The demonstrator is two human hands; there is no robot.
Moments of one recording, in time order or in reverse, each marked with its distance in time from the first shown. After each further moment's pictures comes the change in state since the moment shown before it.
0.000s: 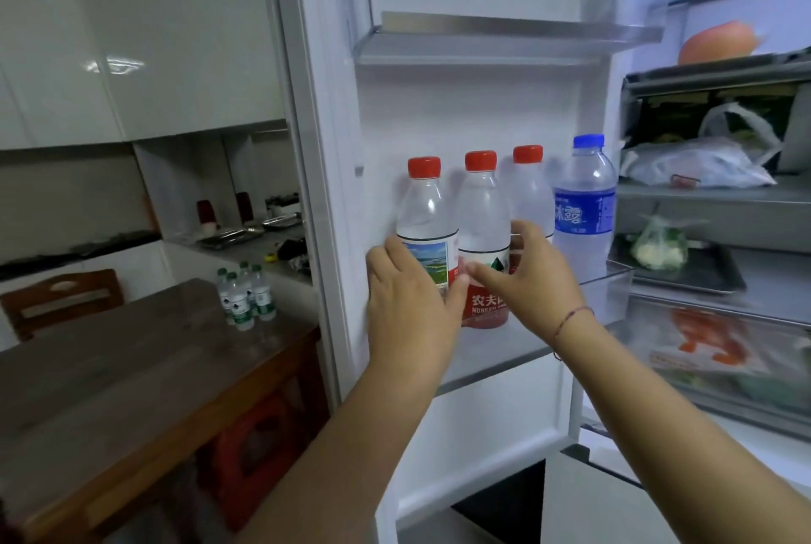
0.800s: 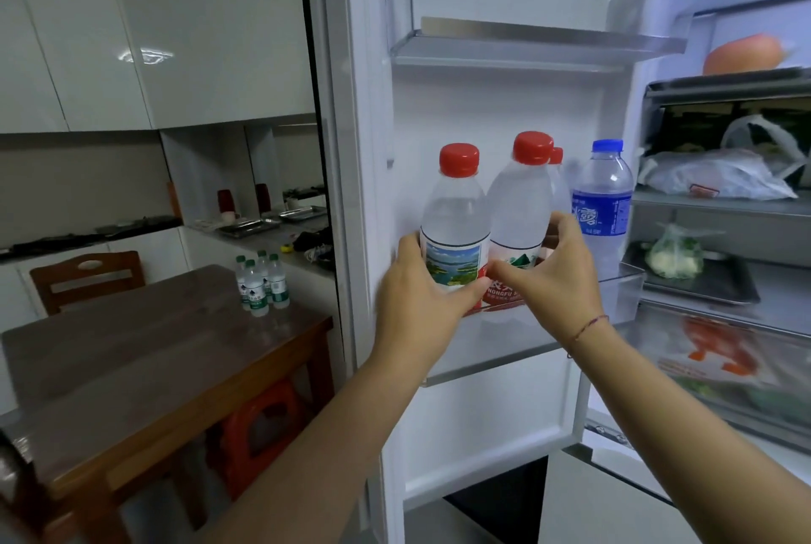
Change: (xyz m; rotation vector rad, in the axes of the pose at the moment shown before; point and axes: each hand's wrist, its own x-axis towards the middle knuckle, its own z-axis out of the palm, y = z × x) left_hand -0.010 -0.011 -0.015 -0.420 -0.051 -0.049; right_hand -0.013 -0.001 -0.002 0.189 0.155 -0.087
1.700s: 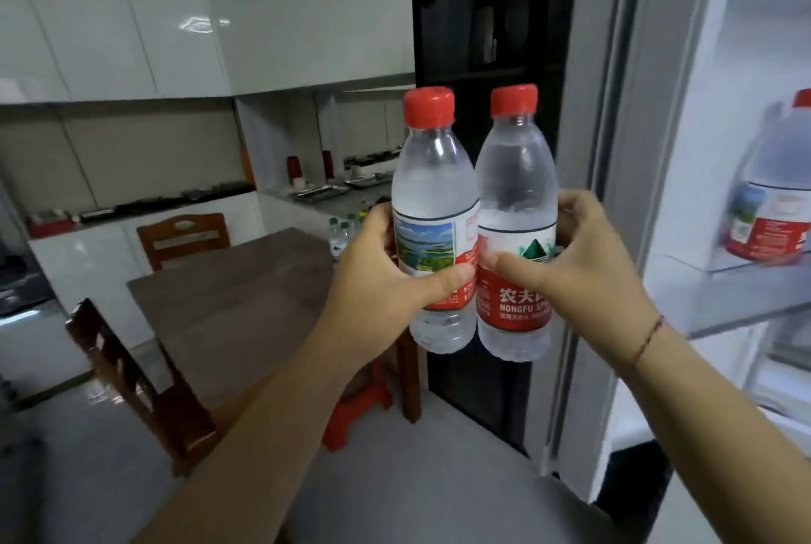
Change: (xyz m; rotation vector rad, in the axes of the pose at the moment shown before) left_hand -0.016 -0.108 -0.272 -0.233 -0.123 -0.007; right_hand -0.119 -0.154 0.168 0.235 -0.284 0.046
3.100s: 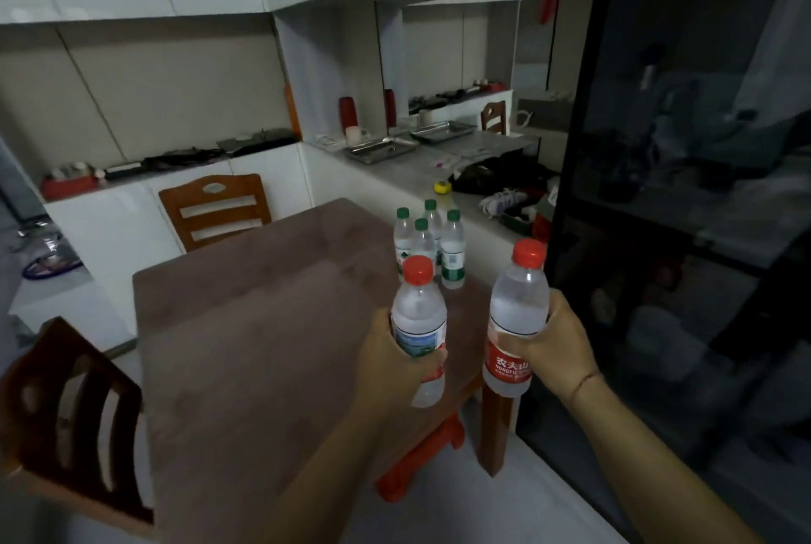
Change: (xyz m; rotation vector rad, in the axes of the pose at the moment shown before) left_hand 0.328 -0.517 -0.111 0.154 0.214 -0.474; right_hand 0.359 0.395 0.362 0.025 -0.149 0.410
